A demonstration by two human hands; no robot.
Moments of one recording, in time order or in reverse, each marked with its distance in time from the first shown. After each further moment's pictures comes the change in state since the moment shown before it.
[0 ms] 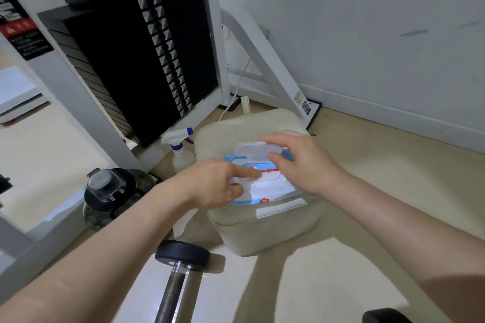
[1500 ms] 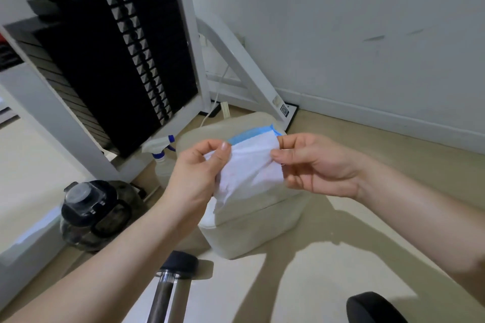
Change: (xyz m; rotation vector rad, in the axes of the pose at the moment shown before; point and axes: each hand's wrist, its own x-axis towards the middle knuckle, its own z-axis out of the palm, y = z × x) left_hand -0.014 0.033 0.010 -1.393 0.537 -0.075; right_hand -0.031 -0.020 -0.060 1.176 -0.436 0.505
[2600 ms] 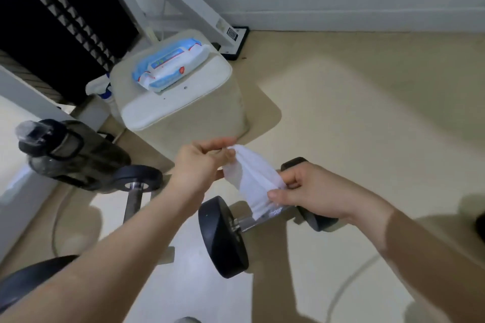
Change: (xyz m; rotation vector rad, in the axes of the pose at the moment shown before) left_hand -0.147 -0.094 0.100 0.278 -0.086 -0.300; right_hand -0.197 0.199 -0.011 -0.625 0.279 0.143
